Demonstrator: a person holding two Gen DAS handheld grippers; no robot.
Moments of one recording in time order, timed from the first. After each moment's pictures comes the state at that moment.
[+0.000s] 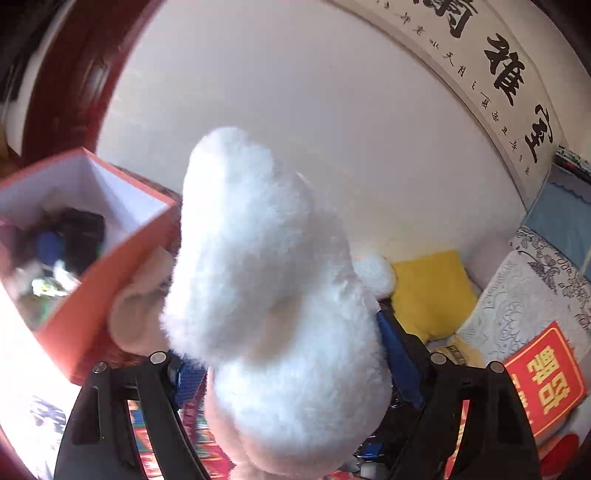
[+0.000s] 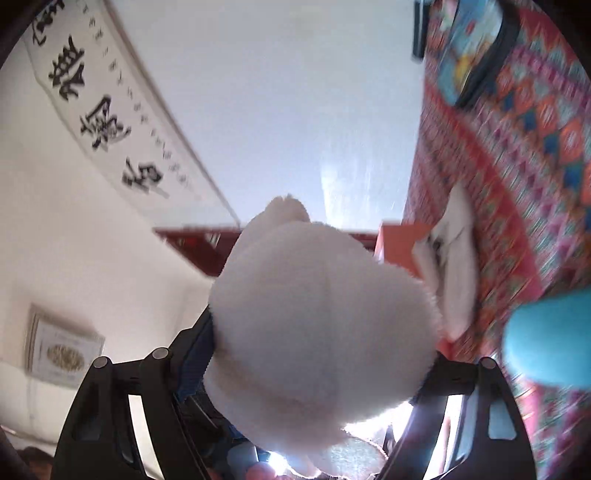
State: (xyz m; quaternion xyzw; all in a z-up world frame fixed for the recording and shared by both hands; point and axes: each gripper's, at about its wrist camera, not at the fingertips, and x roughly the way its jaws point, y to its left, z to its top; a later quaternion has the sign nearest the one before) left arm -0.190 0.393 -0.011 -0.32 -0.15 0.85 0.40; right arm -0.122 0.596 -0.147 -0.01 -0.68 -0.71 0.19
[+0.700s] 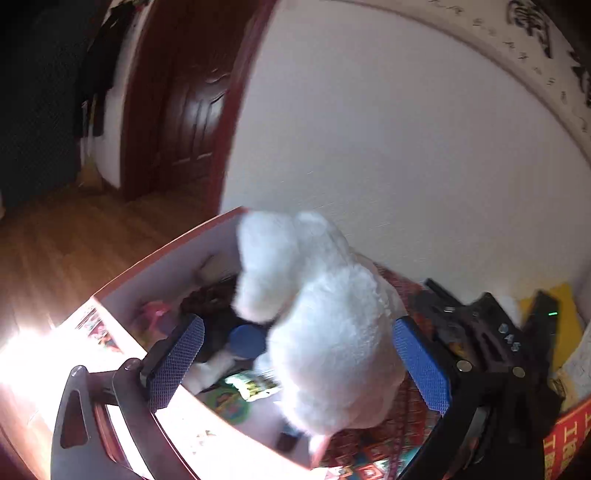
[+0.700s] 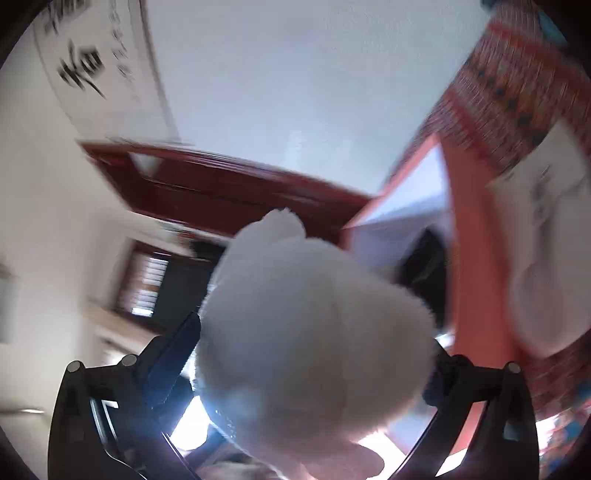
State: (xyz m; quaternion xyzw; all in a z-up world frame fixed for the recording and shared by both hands) left arm -0.380 0.257 -0.025 -0.35 -0.10 0.91 0.19; right arm -0.344 0.517 -0.062 0.21 -0.49 -0.85 -0.05
